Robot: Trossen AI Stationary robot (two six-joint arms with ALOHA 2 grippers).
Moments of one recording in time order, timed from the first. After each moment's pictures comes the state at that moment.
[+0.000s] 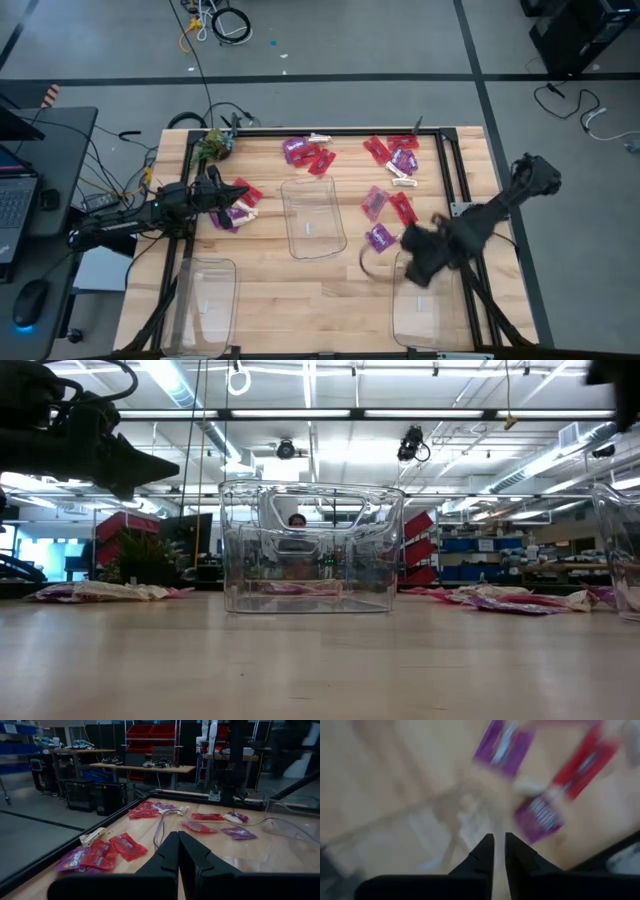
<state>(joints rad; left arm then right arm) 0.22 0.02 0.01 0.03 -0.12 -0.04 0.55 1.38 1.26 -1.39 0.18 1.07</state>
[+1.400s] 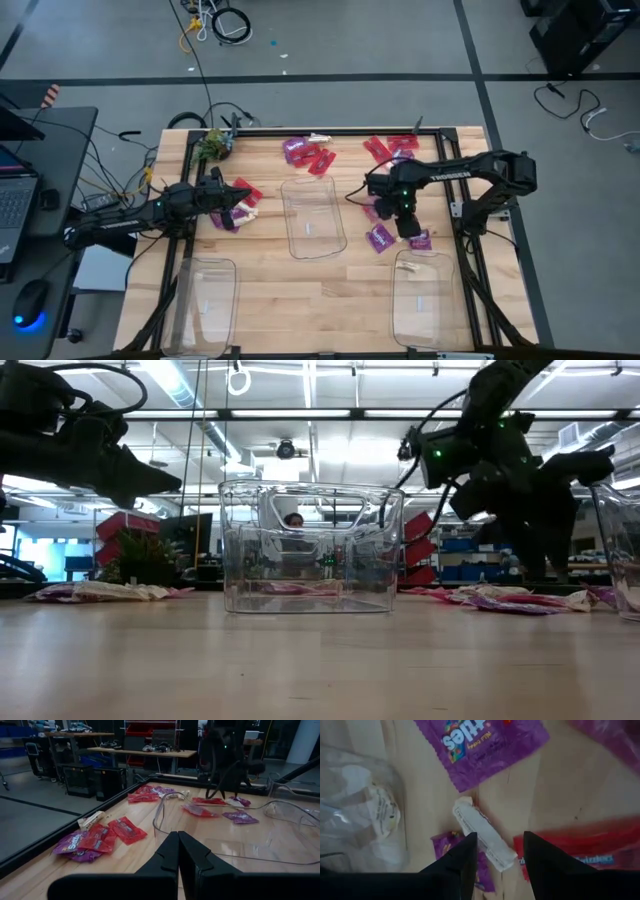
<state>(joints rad) 0.22 0.10 0.01 0.02 -0.12 -0.05 -0.24 1.58 0.90 -1.05 -0.29 -0.31</state>
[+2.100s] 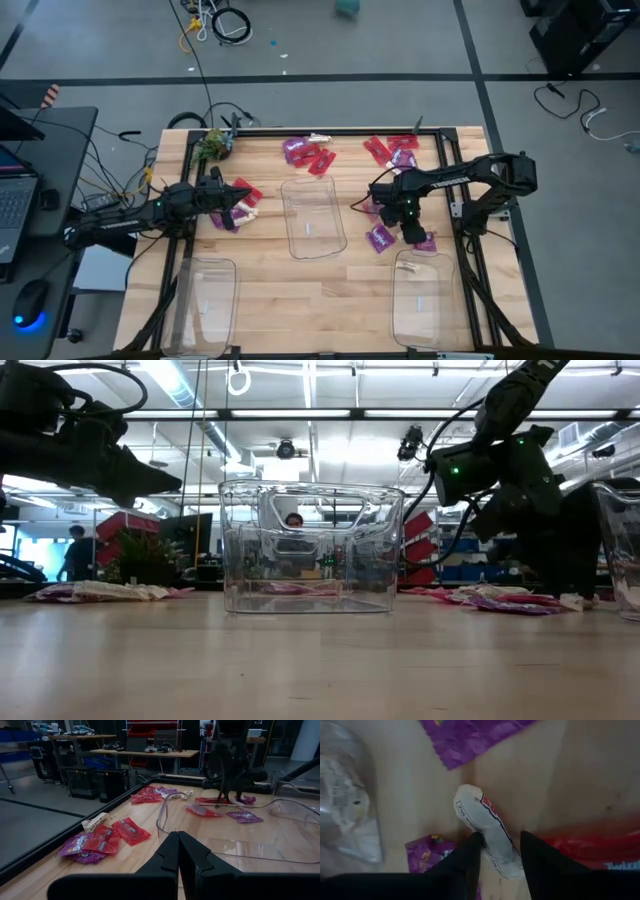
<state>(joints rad) 0.22 0.10 0.01 0.02 -0.13 -0.03 -0.20 1.58 0.79 -0.96 -0.23 -0.31</state>
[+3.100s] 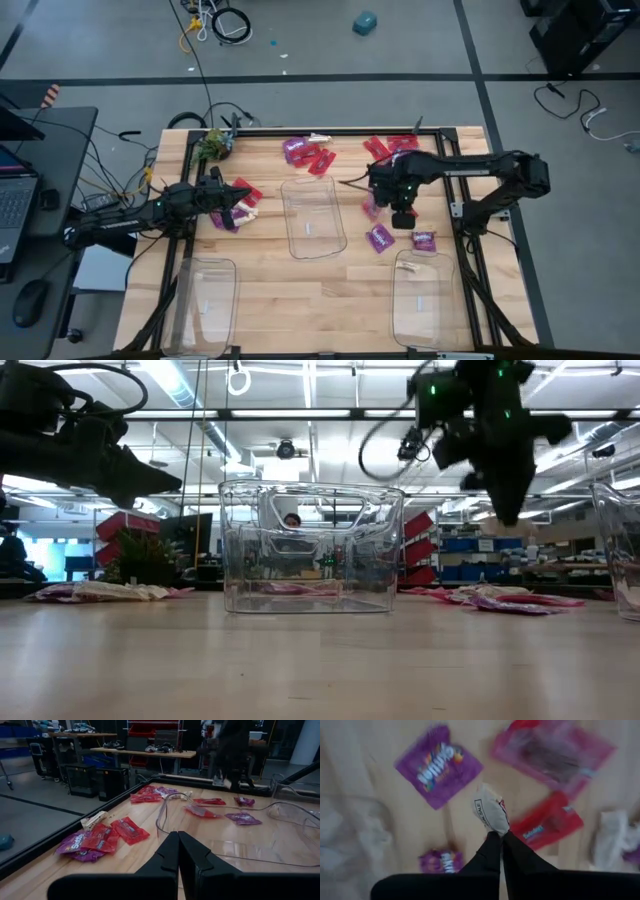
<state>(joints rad) 0.22 0.10 0.01 0.02 -0.13 -0.06 -0.20 1.47 1.12 -1.21 -0.09 -0.06</state>
